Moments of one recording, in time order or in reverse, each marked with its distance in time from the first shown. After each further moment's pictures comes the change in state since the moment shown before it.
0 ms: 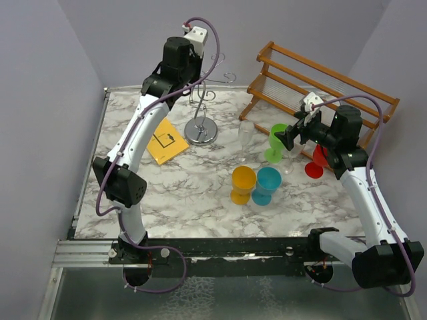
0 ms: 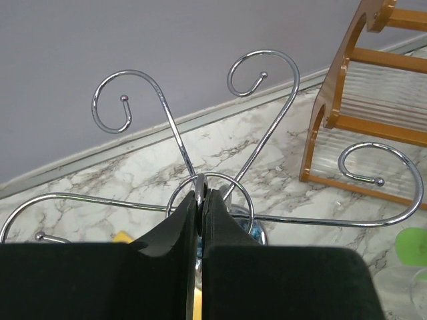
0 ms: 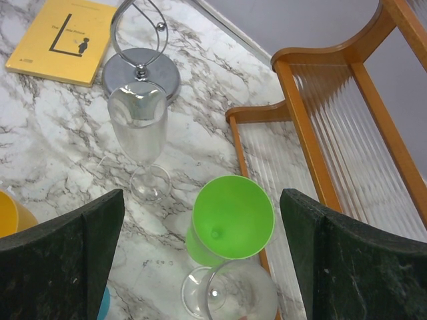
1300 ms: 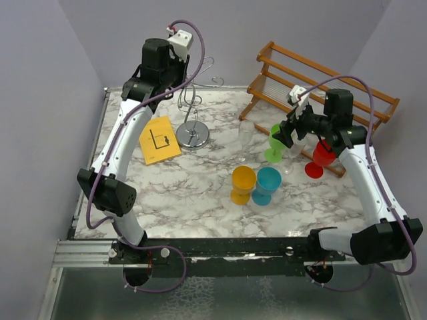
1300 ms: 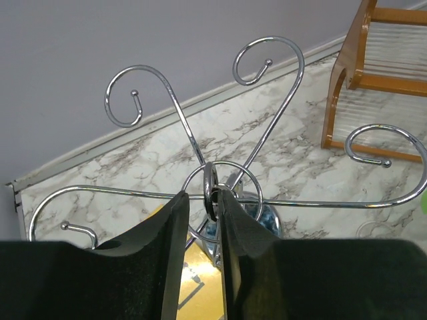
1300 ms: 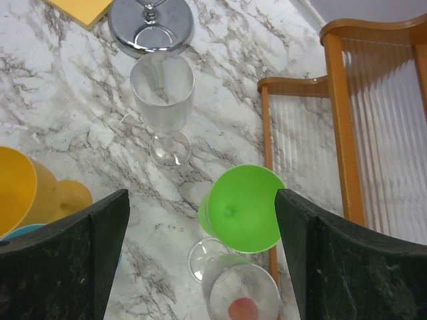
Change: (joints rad) left arm 0.098 -0.124 -0.097 -0.085 0.111 0.073; right arm 0.041 0.174 0.276 -0.371 -0.024 -0.187
